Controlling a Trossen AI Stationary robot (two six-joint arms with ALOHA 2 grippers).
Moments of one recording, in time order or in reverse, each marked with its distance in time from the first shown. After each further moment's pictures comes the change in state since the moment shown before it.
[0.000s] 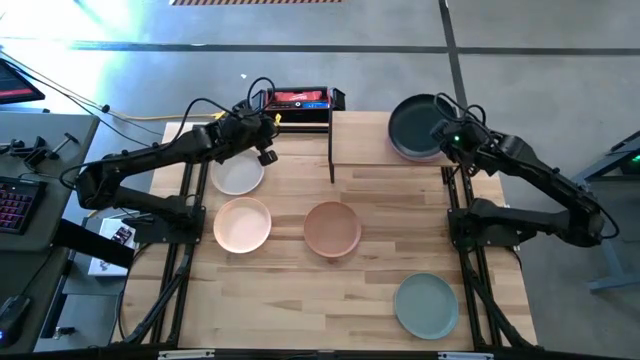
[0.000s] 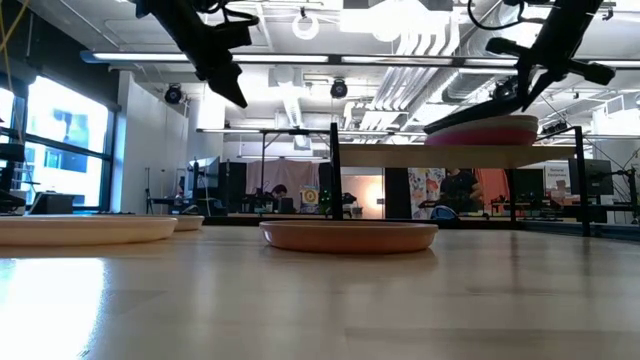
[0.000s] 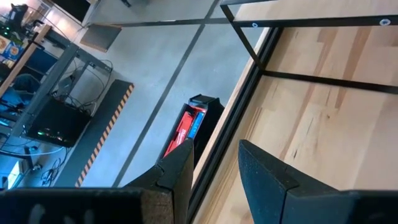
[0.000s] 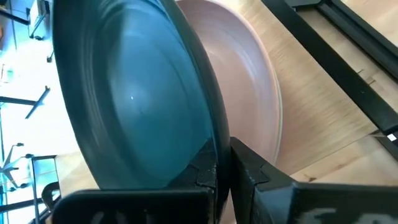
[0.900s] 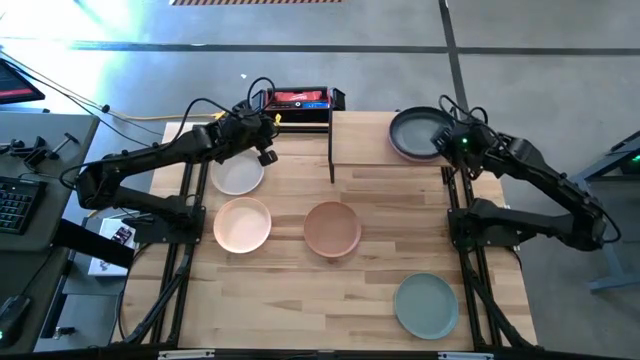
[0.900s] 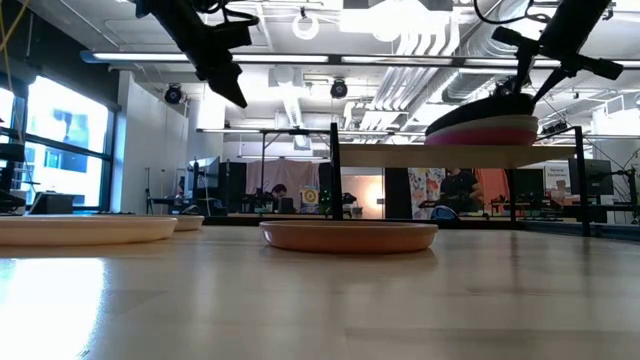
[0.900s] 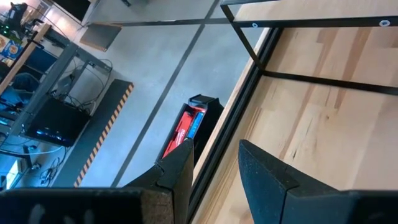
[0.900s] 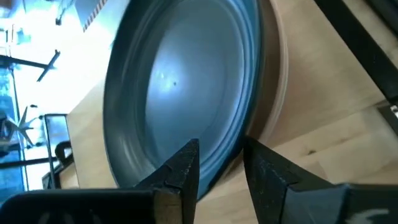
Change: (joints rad) left arm 0.000 0.000 0.000 -0.001 0.001 -0.007; right arm 0.000 -0.059 0.000 -0.022 -0.140 -0.053
